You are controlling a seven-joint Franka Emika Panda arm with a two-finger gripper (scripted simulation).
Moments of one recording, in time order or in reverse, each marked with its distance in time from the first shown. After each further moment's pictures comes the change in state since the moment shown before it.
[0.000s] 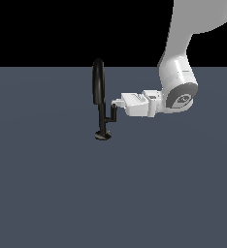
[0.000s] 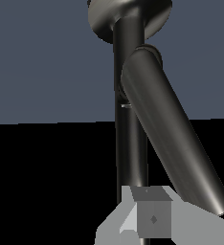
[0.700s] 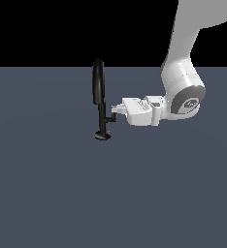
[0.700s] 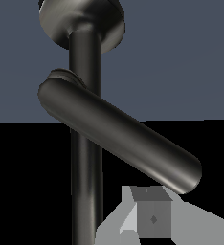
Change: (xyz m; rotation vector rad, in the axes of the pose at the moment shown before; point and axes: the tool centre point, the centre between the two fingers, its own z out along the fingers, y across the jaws) arm 0.012 0.041 0.000 -0.004 -0.001 -0.009
